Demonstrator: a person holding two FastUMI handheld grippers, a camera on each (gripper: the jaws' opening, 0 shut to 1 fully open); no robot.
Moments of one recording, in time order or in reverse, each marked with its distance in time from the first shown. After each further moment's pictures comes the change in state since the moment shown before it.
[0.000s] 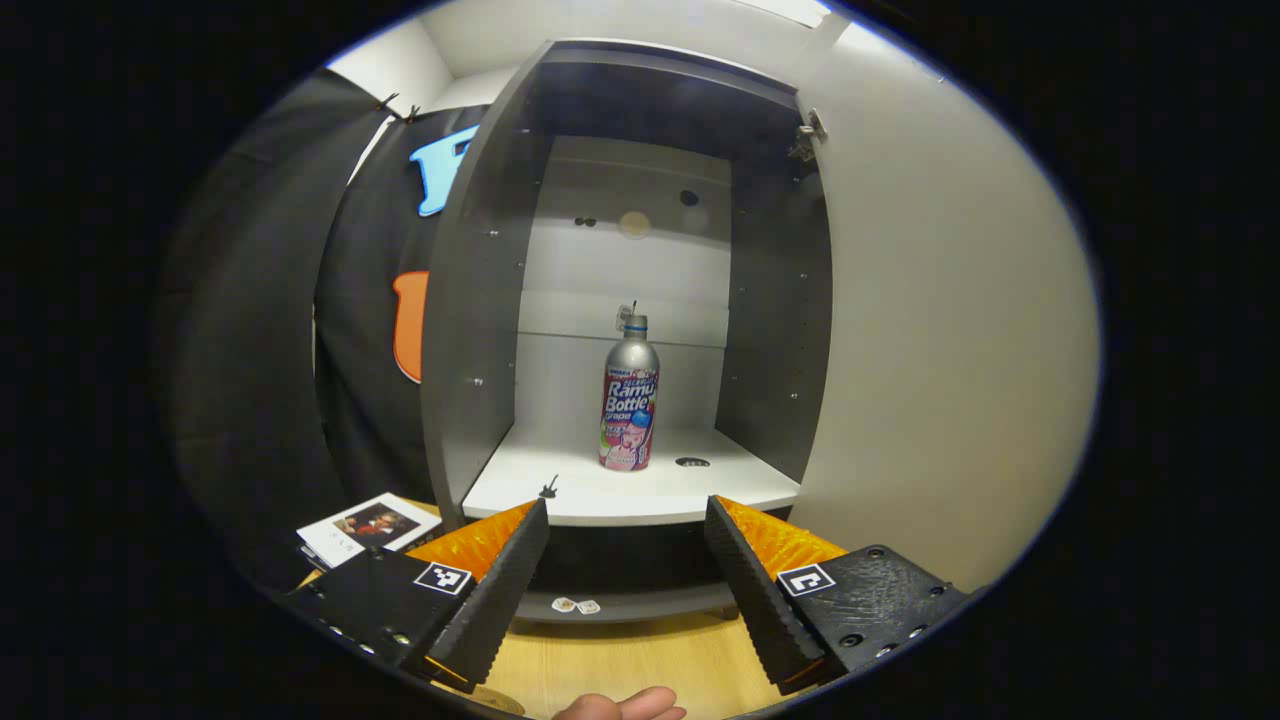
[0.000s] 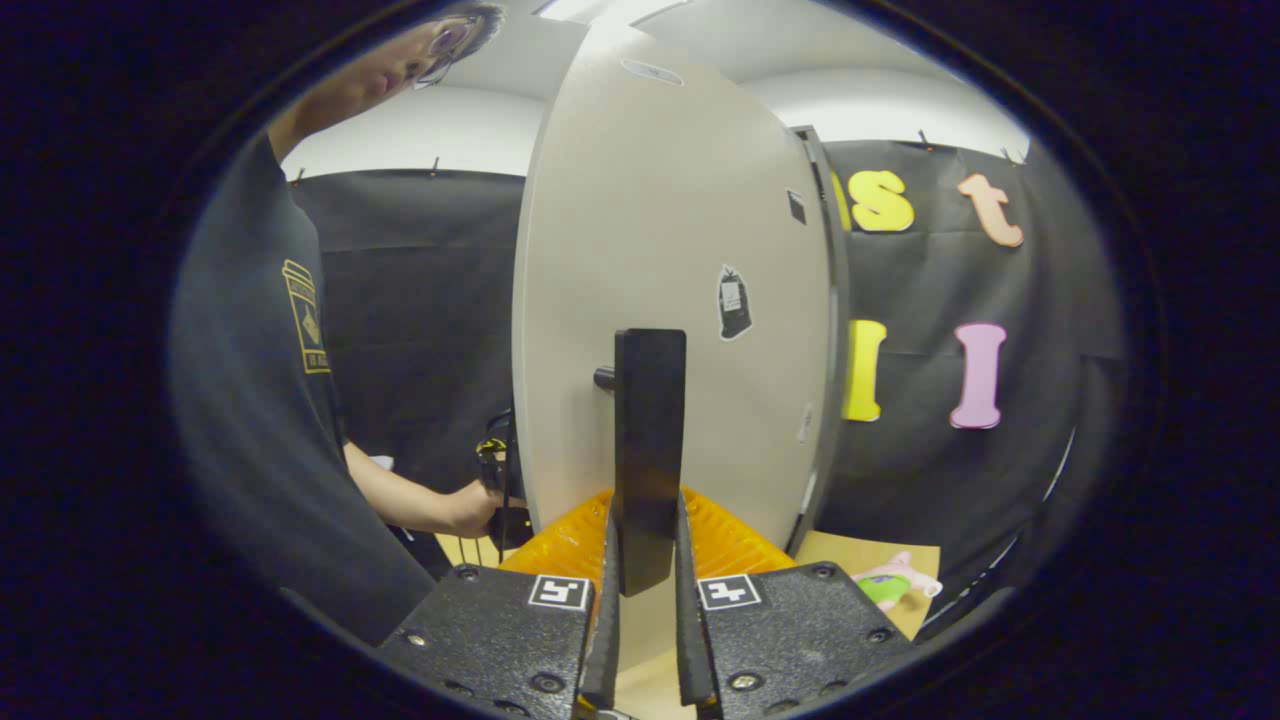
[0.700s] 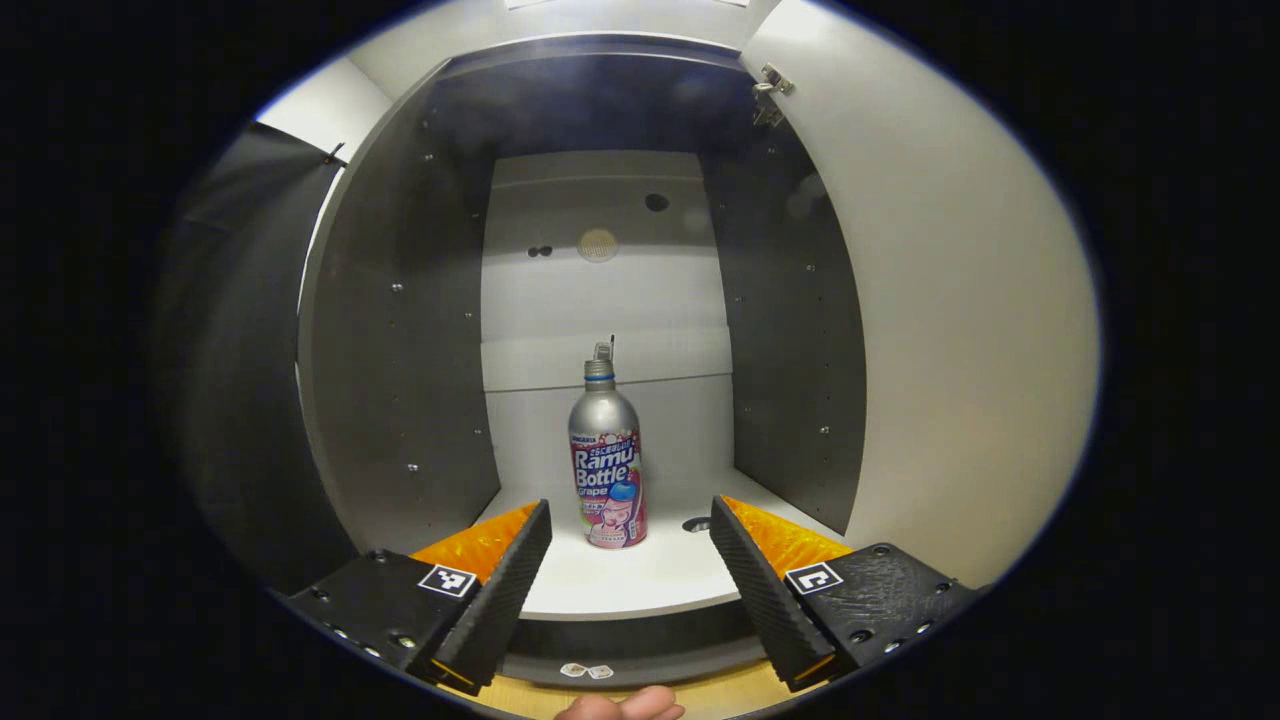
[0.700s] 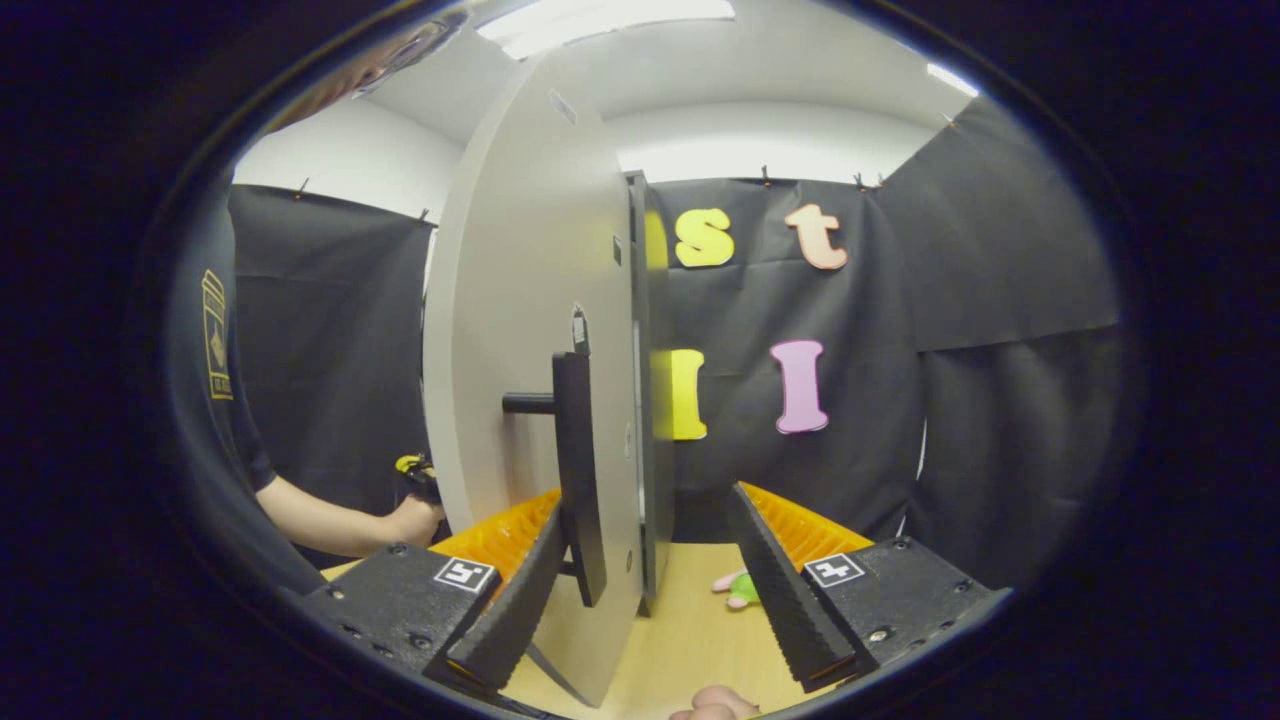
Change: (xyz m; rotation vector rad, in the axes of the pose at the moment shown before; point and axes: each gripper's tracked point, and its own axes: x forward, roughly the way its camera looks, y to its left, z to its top) left arm 0.091 -0.027 0.027 0.108 -0.063 0.038; right arm -0.042 -0.032 0.009 0.139 -0.142 -0.447
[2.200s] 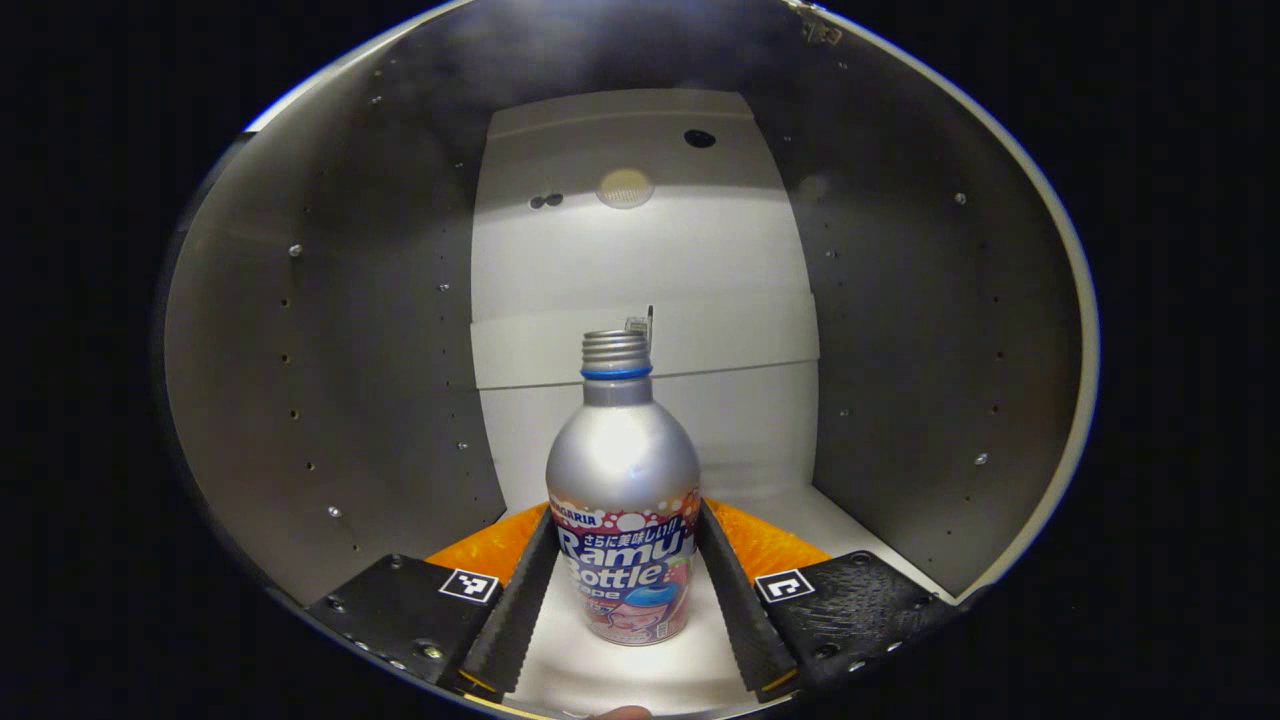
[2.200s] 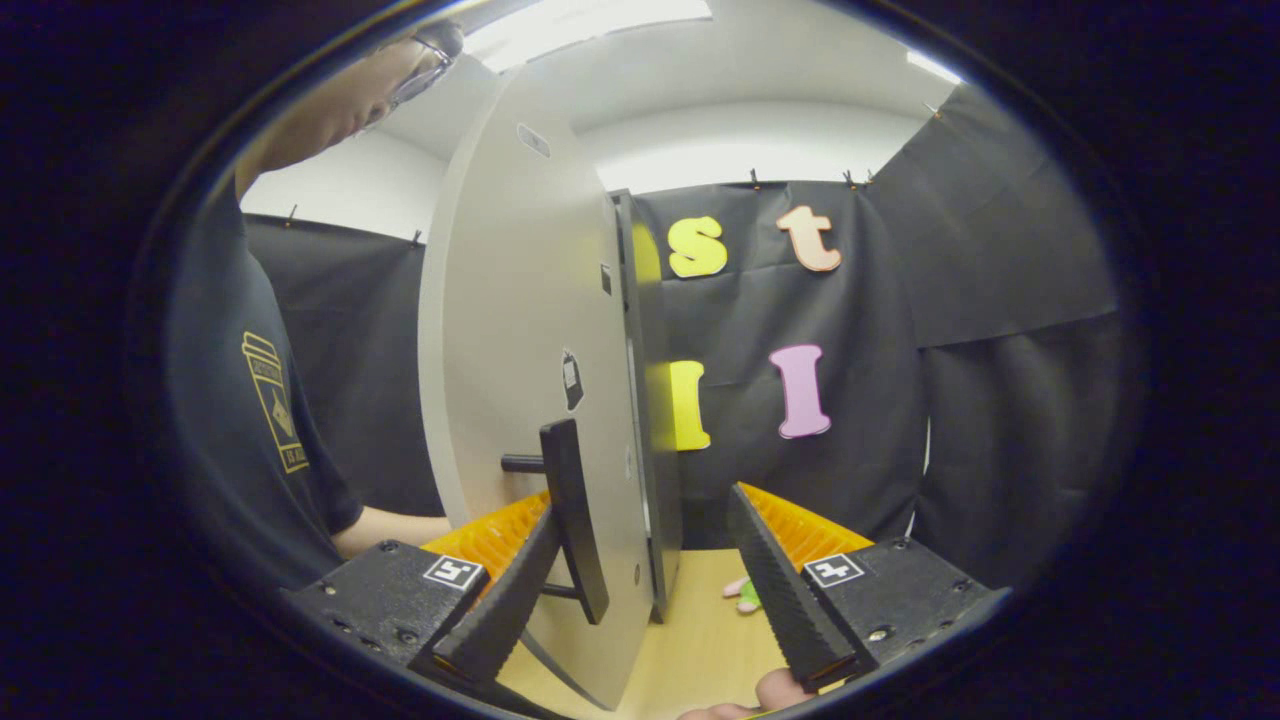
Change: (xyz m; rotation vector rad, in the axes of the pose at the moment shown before) left arm 0.102 0.030 -0.001 0.010 0.049 0.142; right arm 0.019 -0.008 0.027 0.013 -0.006 0.047
